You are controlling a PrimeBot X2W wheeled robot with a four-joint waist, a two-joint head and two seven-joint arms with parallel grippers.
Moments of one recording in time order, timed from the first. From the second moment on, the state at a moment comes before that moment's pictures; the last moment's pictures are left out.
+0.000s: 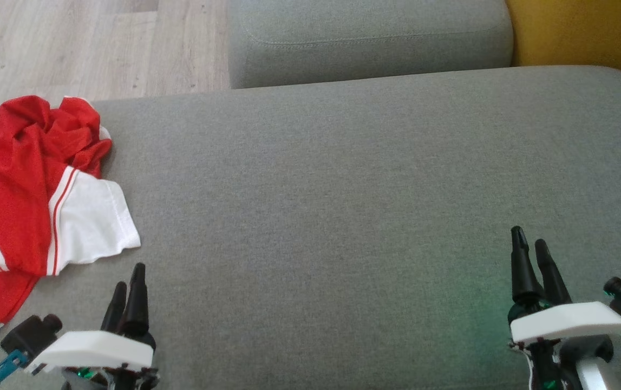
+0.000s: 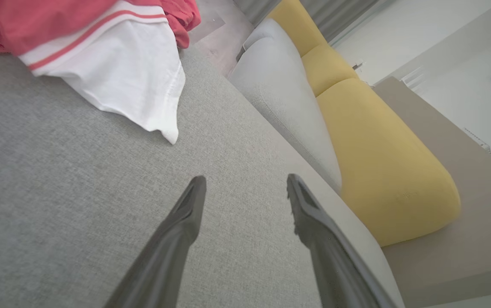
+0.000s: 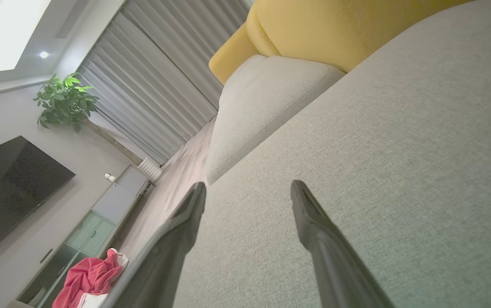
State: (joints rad) left arm 0.04 0.06 -0.02 0.27 -0.89 -0.07 -0.06; right arm 0.01 -0.05 0.02 0.22 0.76 0.13 -0.06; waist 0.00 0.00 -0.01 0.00
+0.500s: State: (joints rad) left arm 0.06 0.06 -0.03 0.25 -0.68 -0.04 -0.11; right arm 0.01 -0.05 0.04 0.22 0.56 0.13 -0.10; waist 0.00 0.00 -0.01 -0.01
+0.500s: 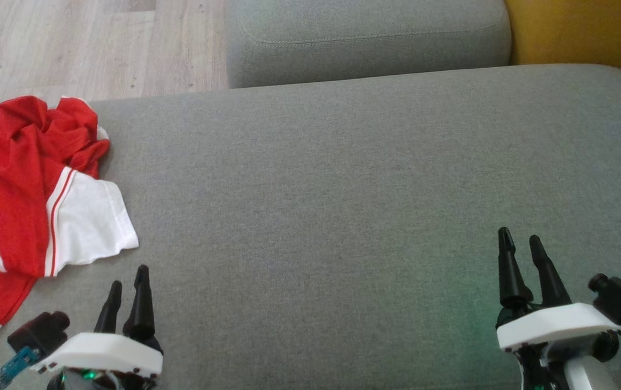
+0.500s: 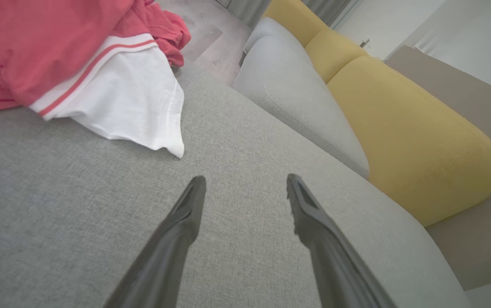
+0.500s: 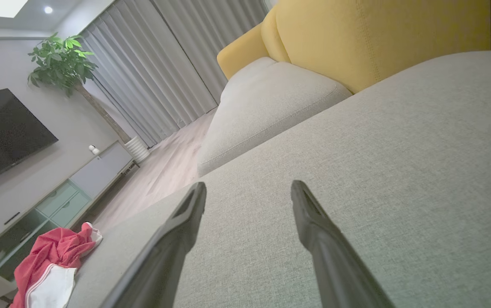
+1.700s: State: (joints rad) left arm 0.10 0.07 -0.05 0.22 -0.24 0.00 -0.21; right arm 0.04 -0.04 0.06 0.23 0.15 0.13 -0.21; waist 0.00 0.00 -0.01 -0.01
